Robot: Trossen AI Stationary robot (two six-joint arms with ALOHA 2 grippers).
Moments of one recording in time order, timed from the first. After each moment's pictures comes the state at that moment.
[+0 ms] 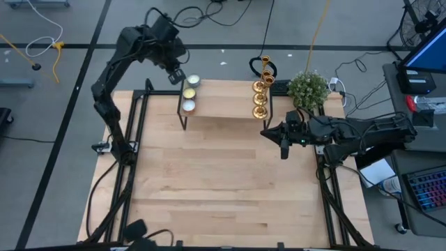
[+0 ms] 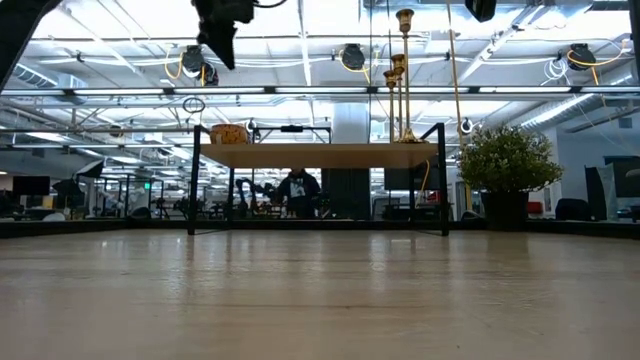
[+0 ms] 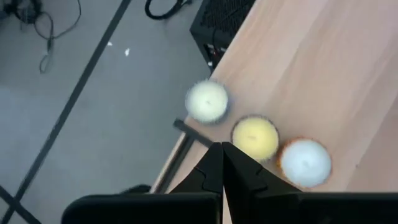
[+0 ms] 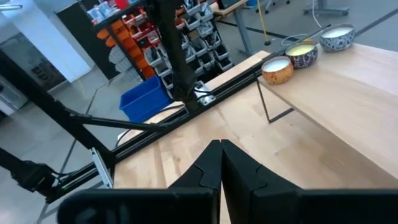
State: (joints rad) left arm 0.77 1.82 2.35 -1.56 -0.05 0.31; right arm 0.15 0.94 0.97 -0.28 0.31 0.57
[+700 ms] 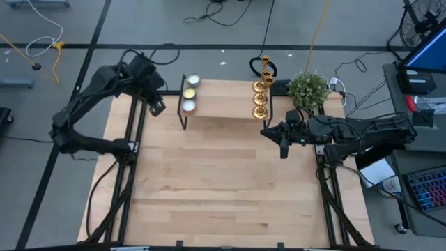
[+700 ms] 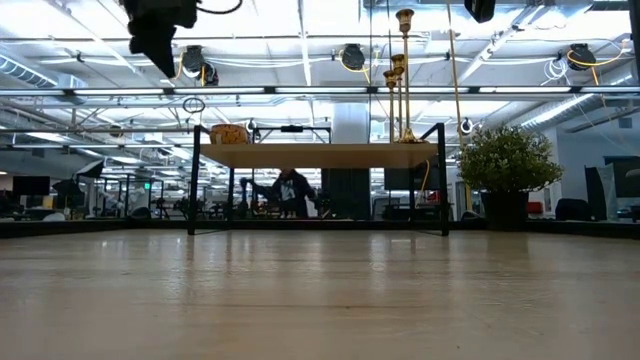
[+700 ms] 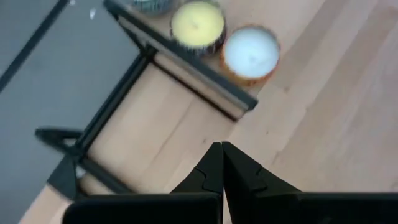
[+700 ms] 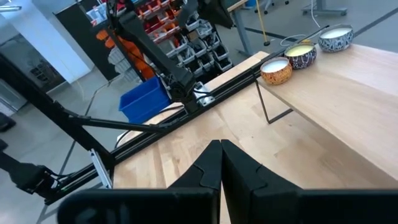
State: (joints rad) left arm 0.74 1.23 1.50 -1.36 0.03 0.13; right arm 0.14 0.94 0.97 -0.27 0.31 0.57
